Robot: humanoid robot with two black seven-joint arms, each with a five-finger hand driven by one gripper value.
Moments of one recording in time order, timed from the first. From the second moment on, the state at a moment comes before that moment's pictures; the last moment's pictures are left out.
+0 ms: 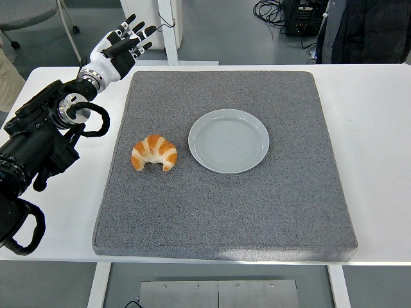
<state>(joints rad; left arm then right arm) -1.10 0.08 -0.69 -0.27 0.03 -0.33 -0.12 -0.11 0.00 -0.01 0.13 -0.10 -0.08 0.25</state>
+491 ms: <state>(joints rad) -1.11 0.09 -0.68 -0.27 0.03 -0.33 -0.12 -0.11 0.00 -0.01 0.13 -0.10 -0.08 0.25</state>
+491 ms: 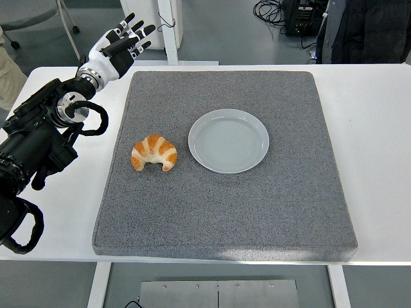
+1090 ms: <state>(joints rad) -1.12 0.18 -0.64 -0.43 0.04 -0.30 -0.07 -0.11 0.00 -0.01 0.13 -0.10 -0.08 0.25</state>
